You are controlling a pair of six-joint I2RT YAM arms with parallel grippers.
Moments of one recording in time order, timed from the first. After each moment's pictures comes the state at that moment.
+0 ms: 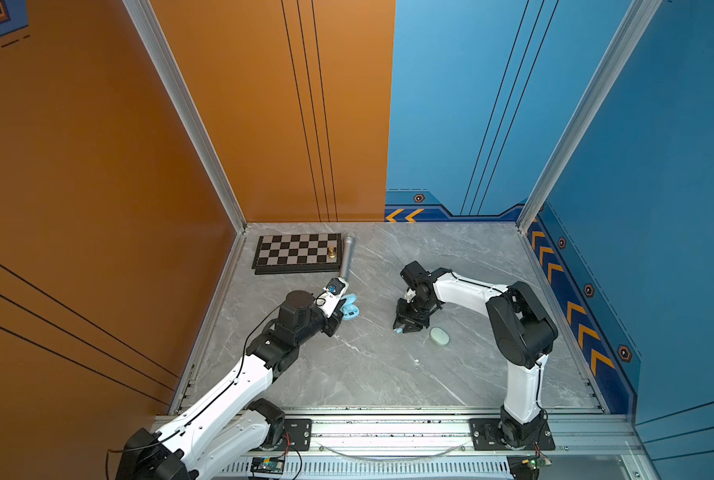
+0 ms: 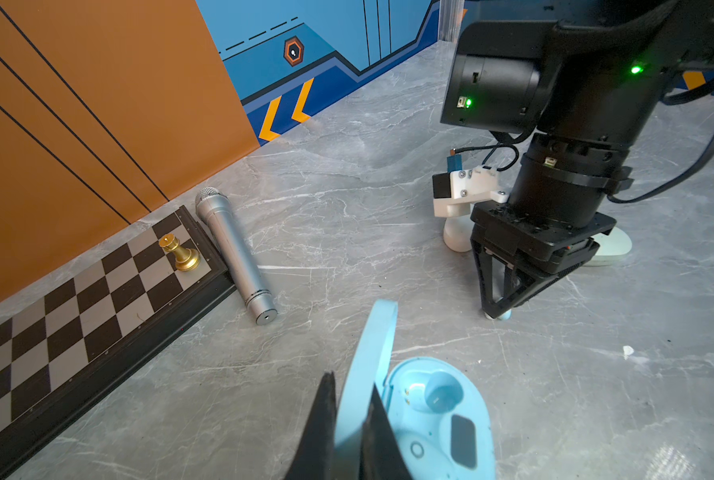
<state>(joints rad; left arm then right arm) -0.50 0.92 0.57 -0.06 0.10 0.21 0.57 1.96 1.31 -0.77 -0.43 0.78</state>
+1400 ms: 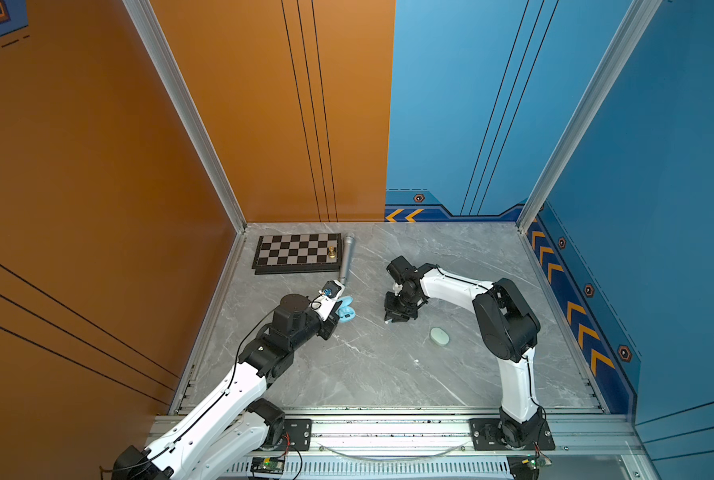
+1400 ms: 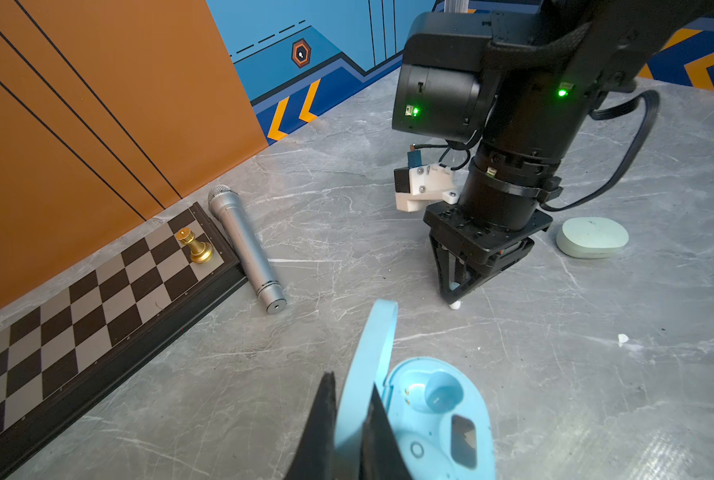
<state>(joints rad) -0.50 0.83 0.57 -0.14 0.08 0.21 0.62 2.07 1.46 -0.75 -0.32 0.76</state>
